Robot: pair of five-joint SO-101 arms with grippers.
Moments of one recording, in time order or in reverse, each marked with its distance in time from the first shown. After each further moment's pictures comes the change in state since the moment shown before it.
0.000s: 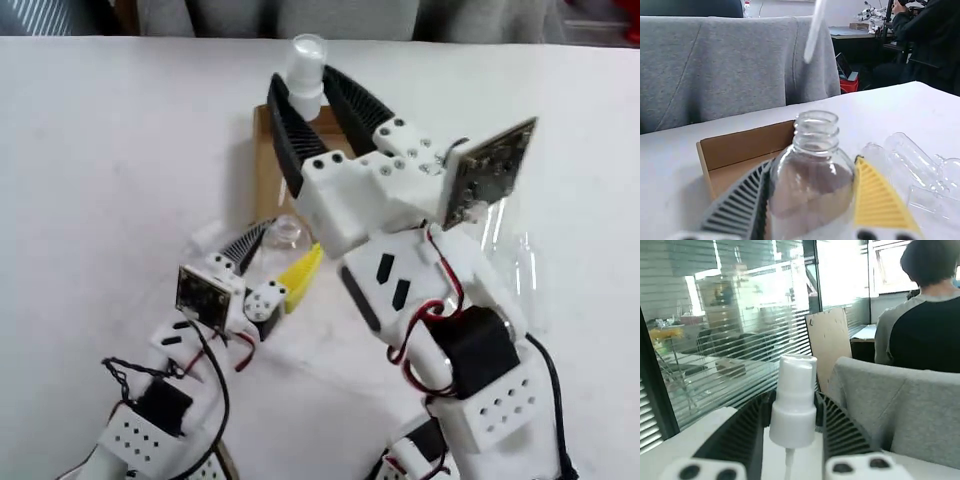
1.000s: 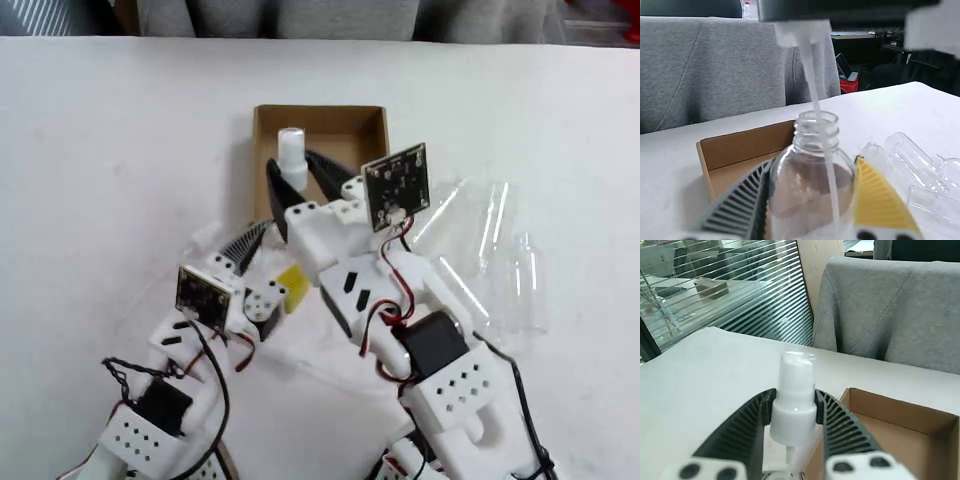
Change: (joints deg) left arm 0.0 0.0 0.0 0.0 -0.1; right arm -0.3 -5.2 27.7 -5.0 0.0
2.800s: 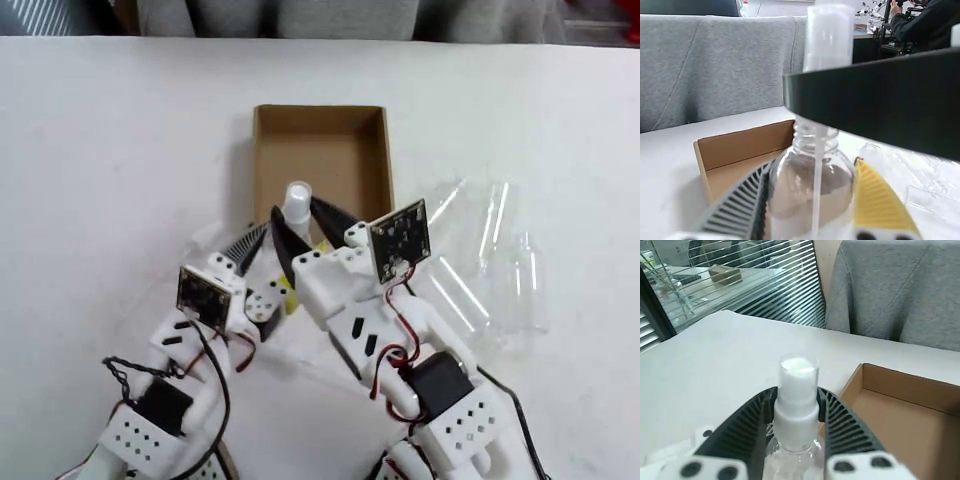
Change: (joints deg) left arm 0.2 0.1 0.0 0.0 0.0; right arm -3.6 -15.0 16.4 -0.1 -0.1
